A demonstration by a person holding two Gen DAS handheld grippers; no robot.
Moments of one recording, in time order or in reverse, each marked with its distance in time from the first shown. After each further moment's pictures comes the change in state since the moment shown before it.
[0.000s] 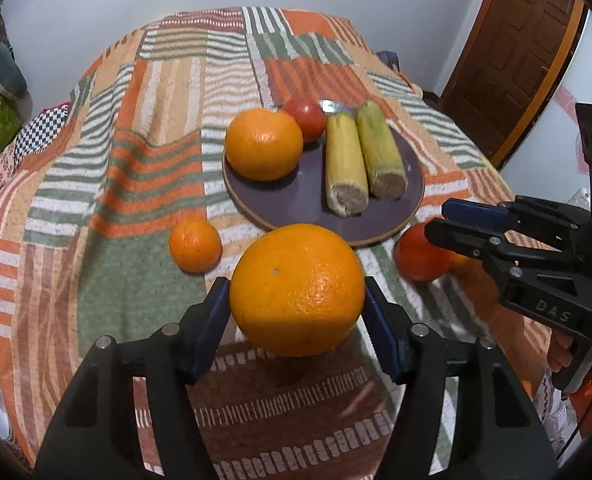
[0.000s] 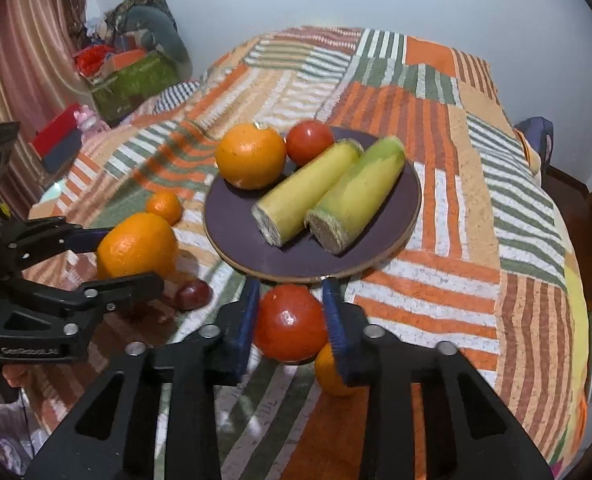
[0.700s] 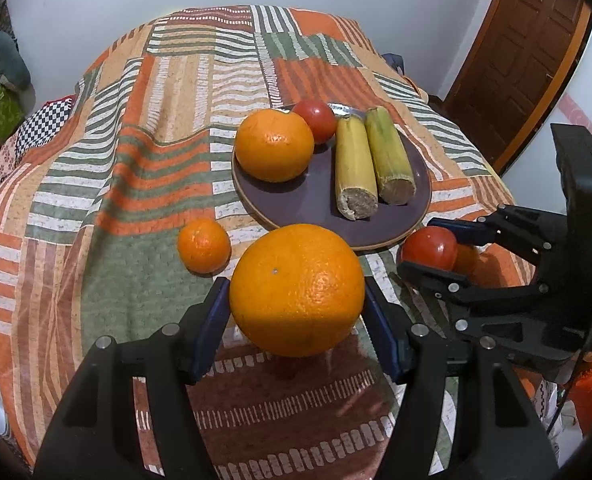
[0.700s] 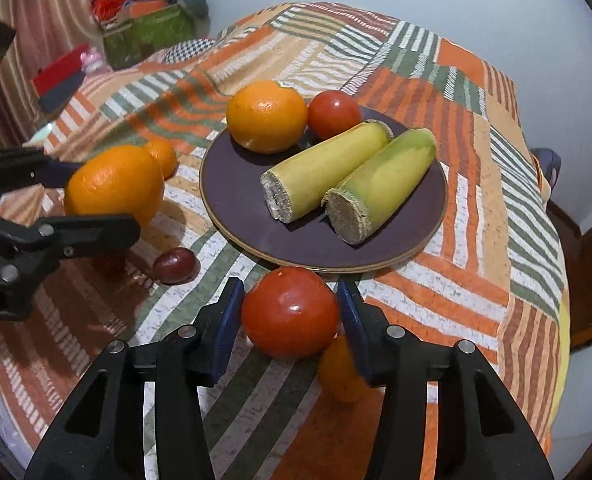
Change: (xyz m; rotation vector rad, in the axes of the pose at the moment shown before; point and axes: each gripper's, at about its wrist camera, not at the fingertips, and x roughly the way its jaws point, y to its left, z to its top) left arm 0.001 0.008 0.001 -0.025 0.006 -0.001; right arm 0.035 0.018 -0.006 -0.187 0.106 -0.073
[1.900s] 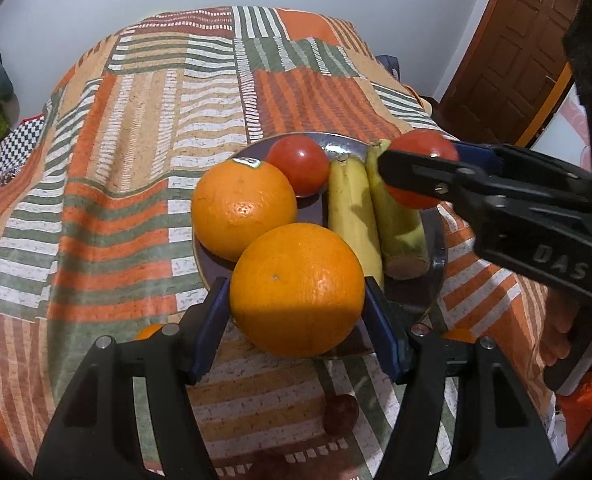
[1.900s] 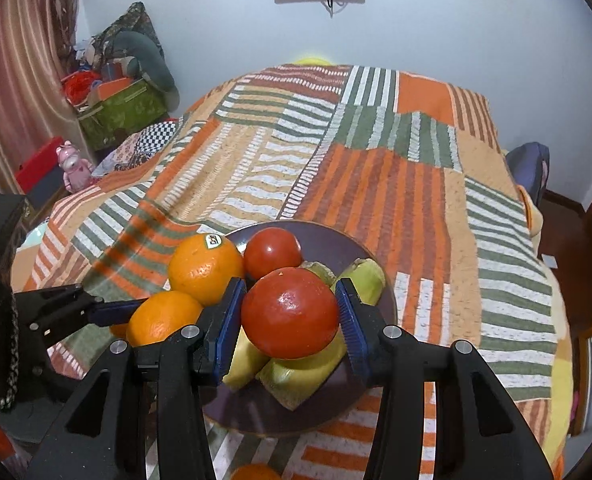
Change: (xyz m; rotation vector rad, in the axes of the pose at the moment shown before) left arm 0.056 -0.005 0.060 0.015 0.005 -0.033; right arm -0.004 -0.058 0.074 0.194 -0.176 0.028
